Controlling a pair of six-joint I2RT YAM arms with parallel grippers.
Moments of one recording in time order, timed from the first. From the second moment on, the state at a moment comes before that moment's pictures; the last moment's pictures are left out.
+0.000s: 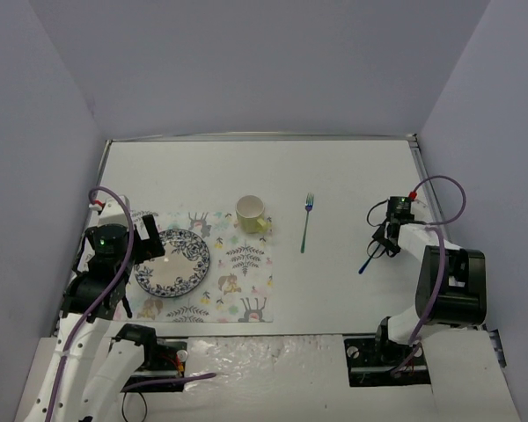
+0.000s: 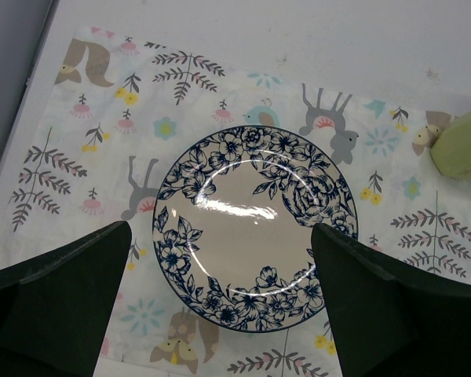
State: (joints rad) left arm -0.16 0.62 0.79 -0.72 -0.27 -0.25; right arm -0.12 1.49 0.69 -0.20 0.24 0.56
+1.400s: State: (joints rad) left arm -0.16 0.62 0.79 -0.72 -0.27 -0.26; right arm 0.89 1.55 1.02 -0.43 0.43 0.79
